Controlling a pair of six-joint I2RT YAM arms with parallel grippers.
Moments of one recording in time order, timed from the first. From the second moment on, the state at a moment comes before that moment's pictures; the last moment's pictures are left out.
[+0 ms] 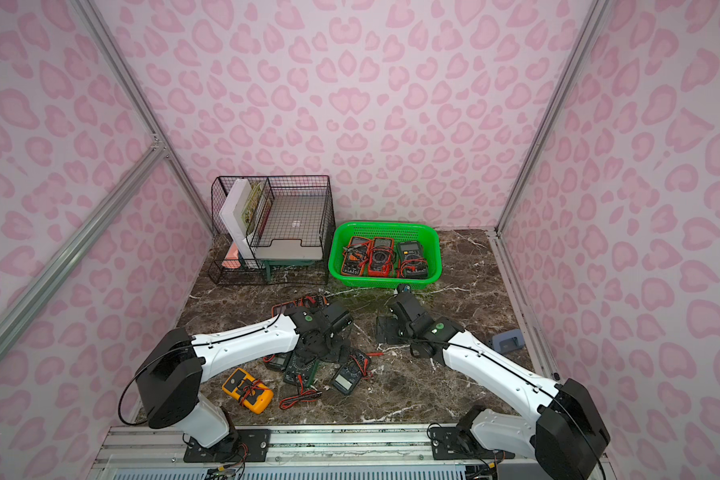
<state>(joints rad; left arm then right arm) -0.90 1.62 1.10 -0.85 -0.12 -0.78 0.75 1.19 0.81 -0.52 0.16 0.55</state>
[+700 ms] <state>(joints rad) -0.85 1.39 0.90 -0.91 -0.19 -0.77 0.75 1.21 0.80 -0.51 0.15 0.55</state>
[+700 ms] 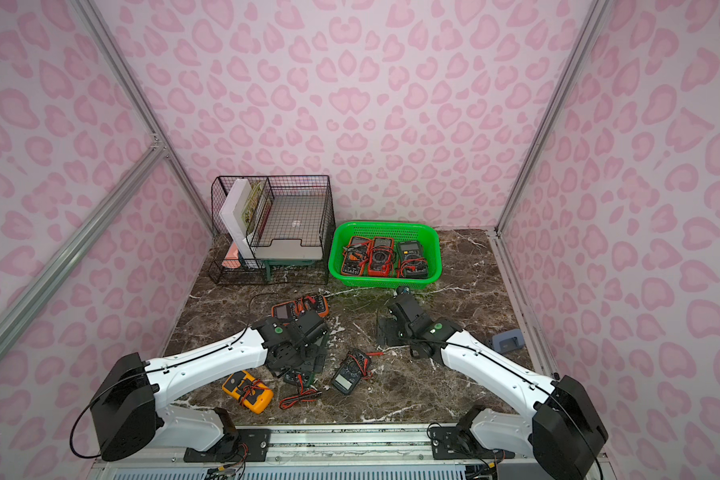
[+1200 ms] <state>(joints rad) -0.78 1.34 0.76 -0.79 -0.11 -0.78 0.75 1.22 0.81 -0.51 0.15 0.55</state>
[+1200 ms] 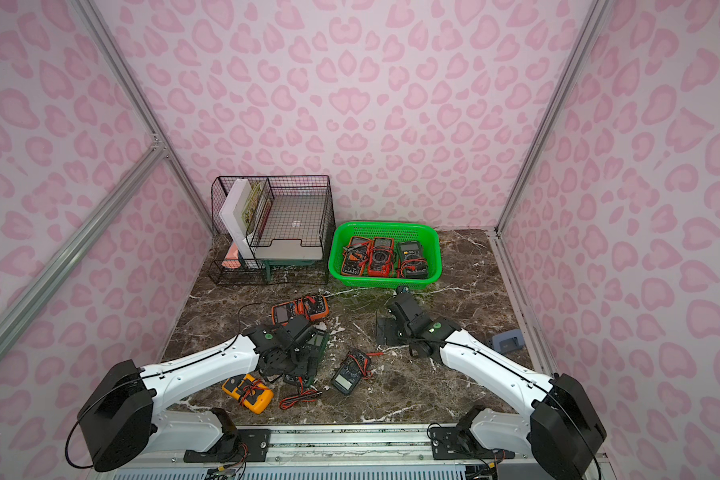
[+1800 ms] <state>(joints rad) -0.78 1.37 0.72 -0.70 -0.04 -0.78 0.74 1.26 0.84 -0.51 0.15 0.55</state>
